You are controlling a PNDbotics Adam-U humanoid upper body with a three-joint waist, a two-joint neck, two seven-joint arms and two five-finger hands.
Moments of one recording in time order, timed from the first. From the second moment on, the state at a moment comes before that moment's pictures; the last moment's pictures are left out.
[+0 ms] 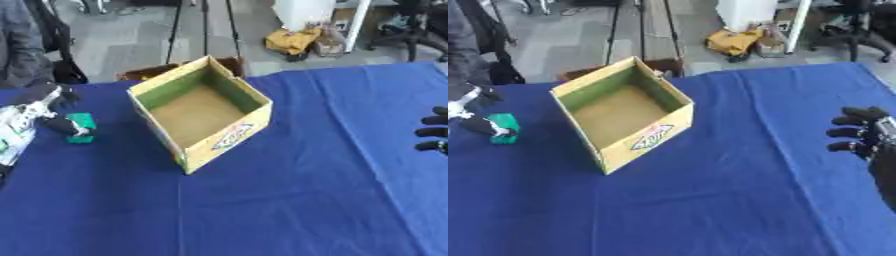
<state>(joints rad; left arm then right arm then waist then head) -0.93 0.68 -0.23 -0.64 -0.65 0.02 -0.11 -0.31 -0.48 0.00 -1.63 -0.33 -0.06 0.04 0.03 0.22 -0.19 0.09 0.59</state>
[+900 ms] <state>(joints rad) -0.95 0.63 -0.08 -0.63 -0.96 -0.07 -0.18 -0.31 -0.48 -0.01 -1.63 -0.33 -0.06 0.04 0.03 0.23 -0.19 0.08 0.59</state>
